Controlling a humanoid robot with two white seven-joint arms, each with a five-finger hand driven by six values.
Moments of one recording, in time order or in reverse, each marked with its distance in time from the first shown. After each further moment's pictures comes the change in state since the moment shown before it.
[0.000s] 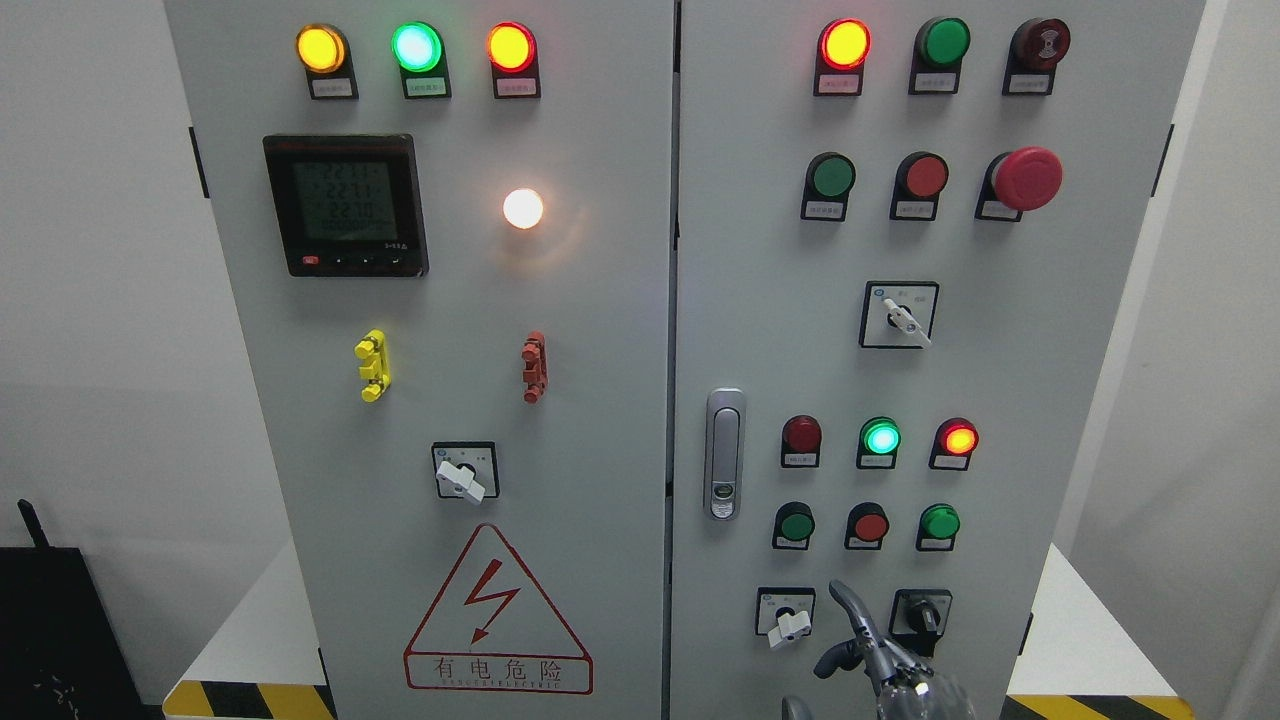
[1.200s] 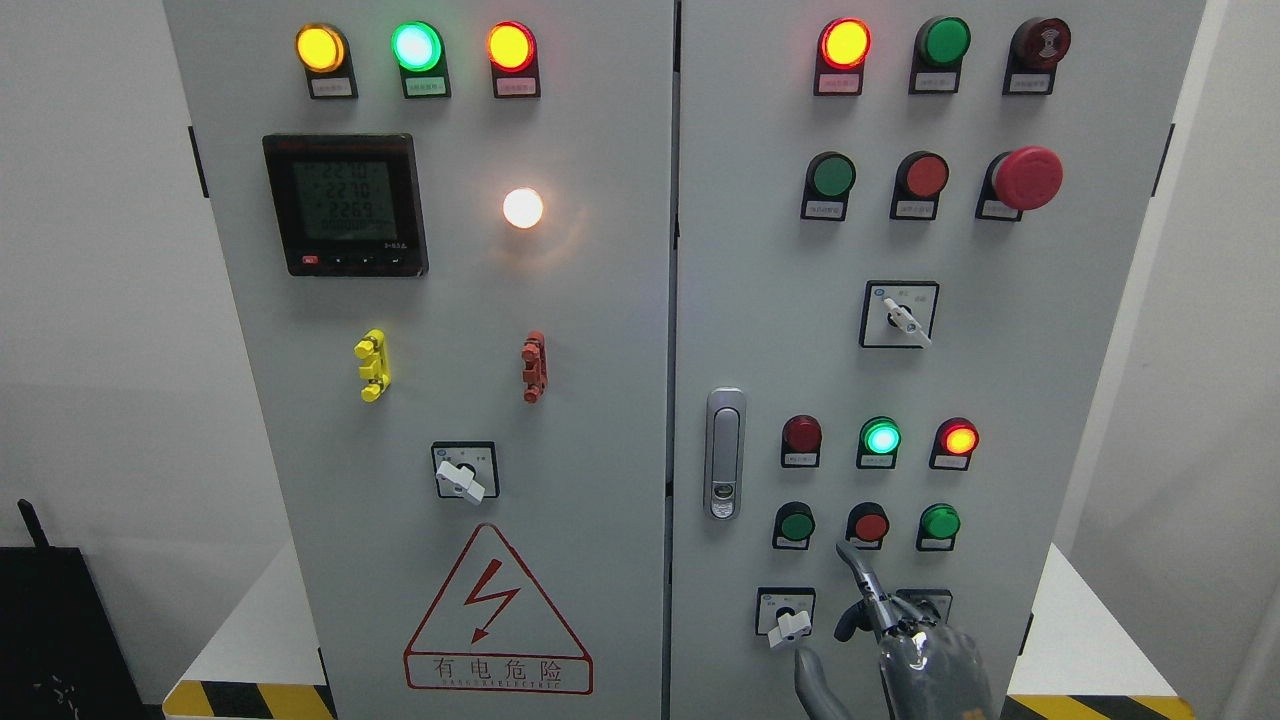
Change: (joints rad) left arm 0.000 0.000 0.000 0.000 0.000 0.000 0.000; right arm -0.098 0.001 -0.045 0.089 0.098 0.025 -0.003
